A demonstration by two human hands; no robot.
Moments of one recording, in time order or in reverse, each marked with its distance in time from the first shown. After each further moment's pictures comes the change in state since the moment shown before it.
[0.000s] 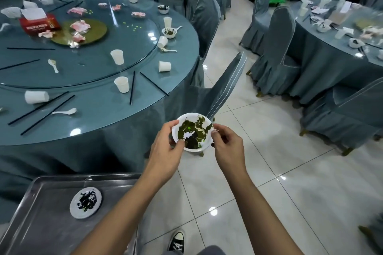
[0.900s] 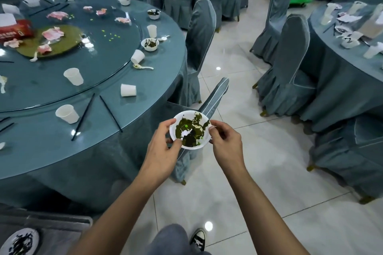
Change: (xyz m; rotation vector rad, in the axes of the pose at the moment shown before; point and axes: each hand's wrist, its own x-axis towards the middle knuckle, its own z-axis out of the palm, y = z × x) left_hand 0.247 0.099 0.222 0.009 0.091 -0.057; right_hand 0.356 0.000 -0.107 0.013 -0.133 -0.004
